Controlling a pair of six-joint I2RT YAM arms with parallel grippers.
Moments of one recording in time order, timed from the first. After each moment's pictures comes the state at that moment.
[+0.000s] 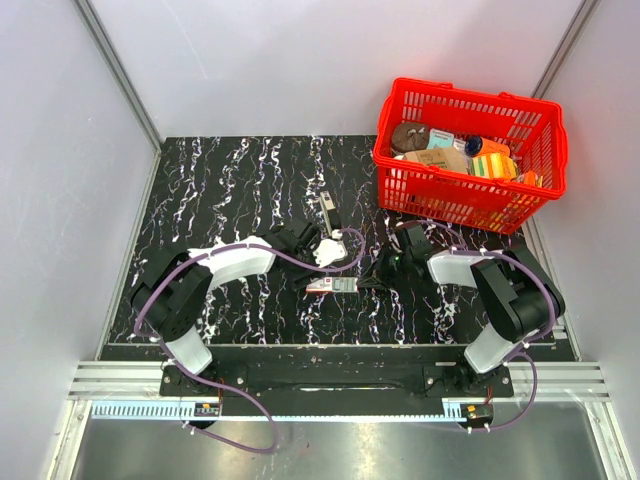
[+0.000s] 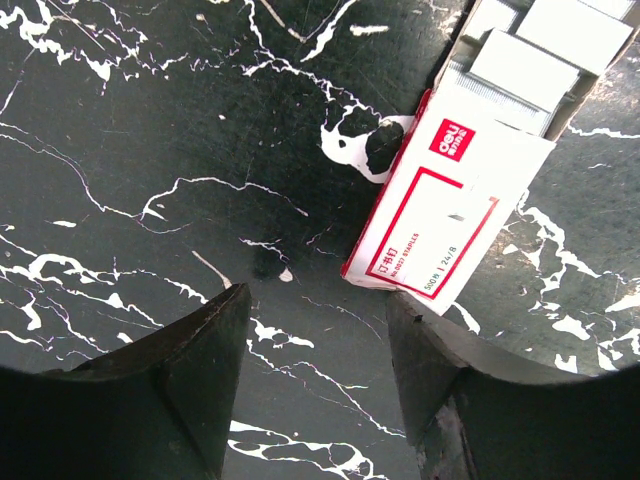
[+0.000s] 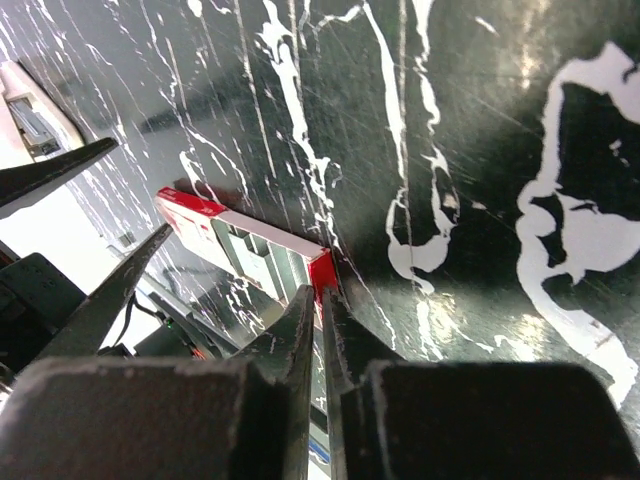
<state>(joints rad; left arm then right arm) -0.71 1.68 0.97 -0.40 0.10 0.52 0.44 1.64 0.65 0.05 -0.48 0.96</state>
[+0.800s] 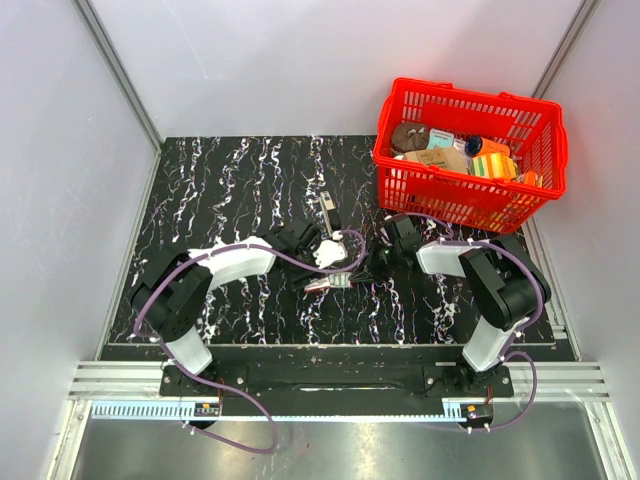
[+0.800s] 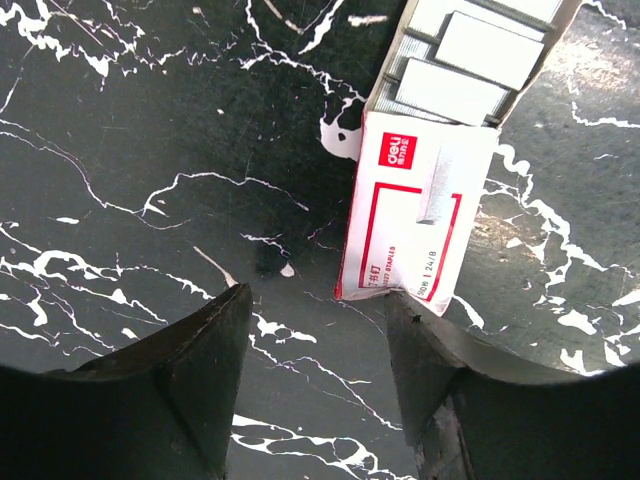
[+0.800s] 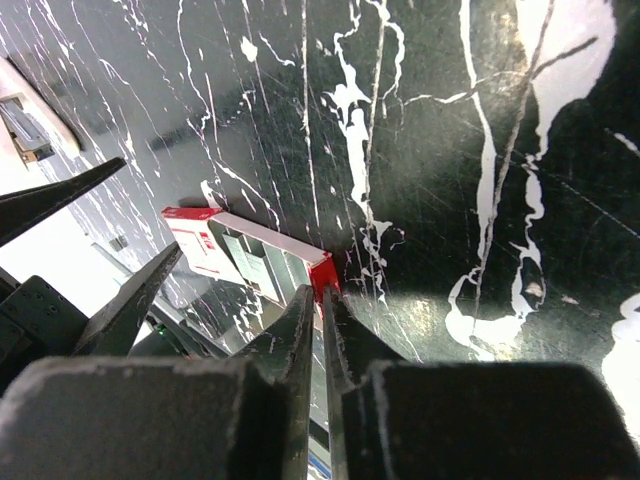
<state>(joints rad) -0.71 1.68 0.97 -0.41 0.08 0.52 0.48 1.74 0.77 0.03 -0.47 0.94</state>
